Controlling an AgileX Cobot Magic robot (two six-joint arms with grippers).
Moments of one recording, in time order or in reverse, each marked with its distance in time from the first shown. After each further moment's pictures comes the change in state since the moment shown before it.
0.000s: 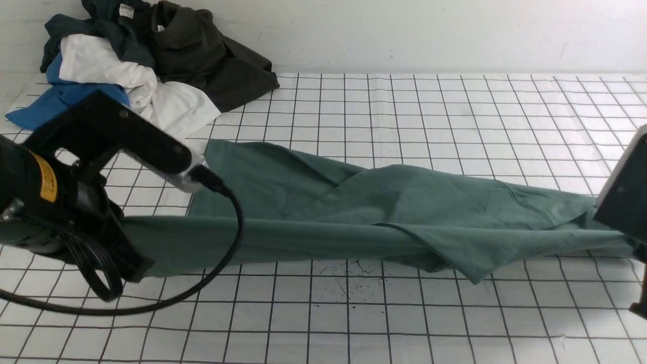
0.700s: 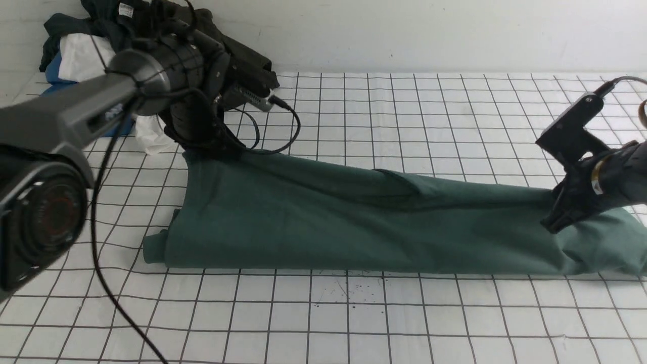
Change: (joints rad) right arm -0.173 0.617 -0.379 -0.039 -0.281 0.344; left arm 0.196 1.165 -1.015 0.114 0.044 0.000
